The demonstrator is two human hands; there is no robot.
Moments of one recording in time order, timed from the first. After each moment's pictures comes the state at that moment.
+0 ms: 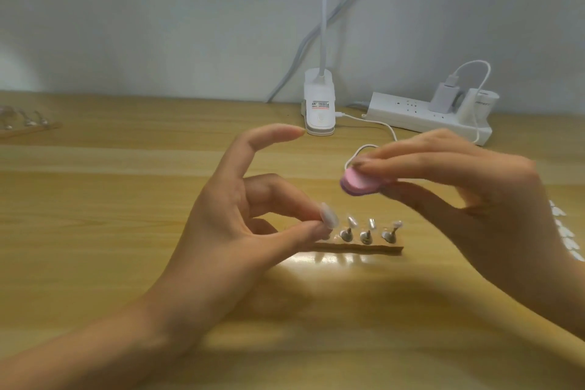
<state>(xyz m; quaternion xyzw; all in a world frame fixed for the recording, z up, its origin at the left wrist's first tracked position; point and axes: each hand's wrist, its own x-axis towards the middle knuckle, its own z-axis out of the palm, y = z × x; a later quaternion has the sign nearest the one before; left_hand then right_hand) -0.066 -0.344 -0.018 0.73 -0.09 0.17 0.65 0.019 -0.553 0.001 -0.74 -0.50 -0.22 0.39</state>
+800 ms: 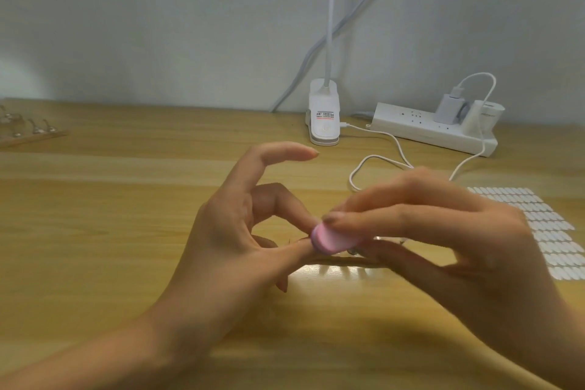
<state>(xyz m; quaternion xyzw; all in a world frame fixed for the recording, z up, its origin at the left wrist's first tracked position) -0.065 -0.342 -0.019 0.74 -0.09 0.20 0.63 0.003 -0.542 -0.002 -0.73 -0.52 -0.20 0.38</state>
